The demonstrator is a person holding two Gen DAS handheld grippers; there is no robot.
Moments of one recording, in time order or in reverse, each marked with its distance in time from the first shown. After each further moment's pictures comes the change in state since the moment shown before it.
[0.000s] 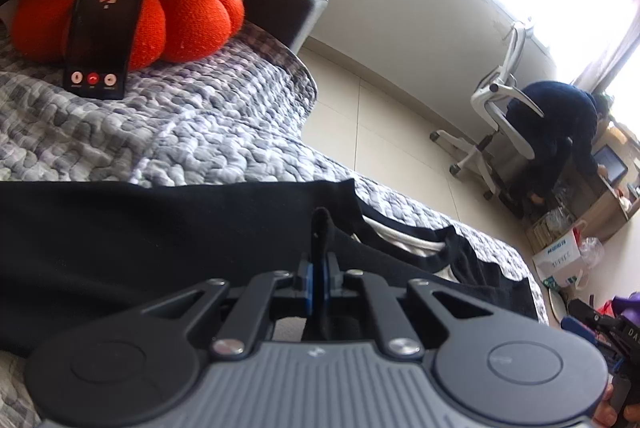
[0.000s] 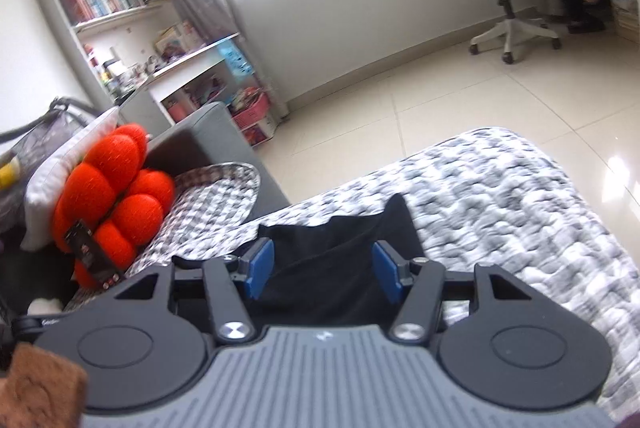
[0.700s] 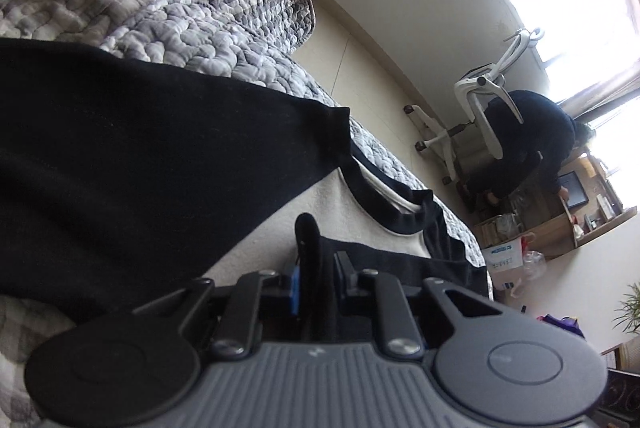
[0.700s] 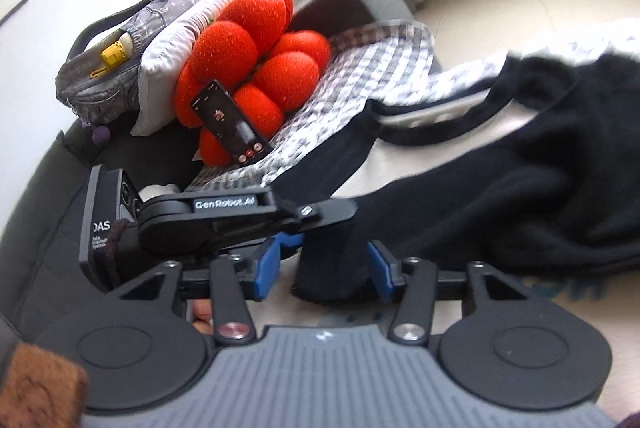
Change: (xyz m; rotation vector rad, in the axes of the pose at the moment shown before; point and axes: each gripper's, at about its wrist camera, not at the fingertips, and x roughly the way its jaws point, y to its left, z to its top) left arm 0.035 0.009 -0.024 -0.190 0.185 -0.147; right arm 0.034 0.122 -0.072 -0.130 0.315 0.367
